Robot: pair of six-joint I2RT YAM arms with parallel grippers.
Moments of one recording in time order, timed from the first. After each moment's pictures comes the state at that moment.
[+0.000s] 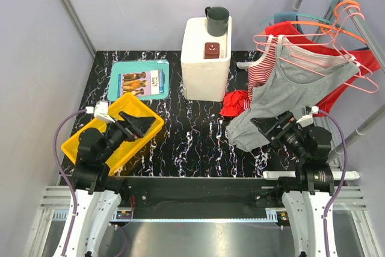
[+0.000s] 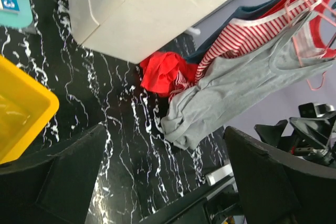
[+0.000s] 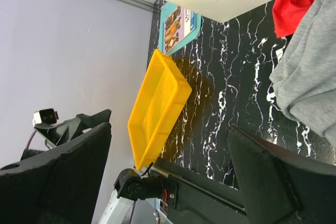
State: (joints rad) left arm -0.15 0.34 0.55 -0.30 0.38 -0.81; right arm -0.06 0.35 0.59 -0.44 -0.60 0.99
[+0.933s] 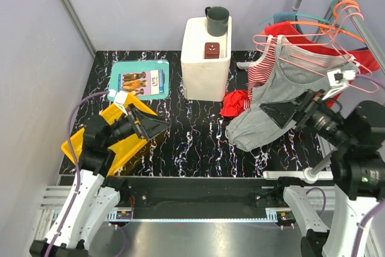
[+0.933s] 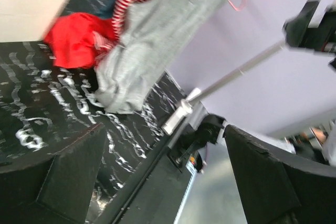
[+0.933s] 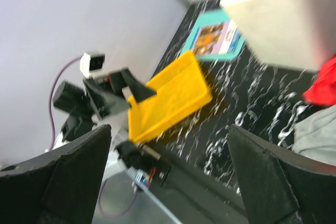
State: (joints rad) left arm -0.18 0.55 0.57 0.00 0.82 -0.84; right arm -0.05 0.72 1.41 -0.83 -0.79 0.62
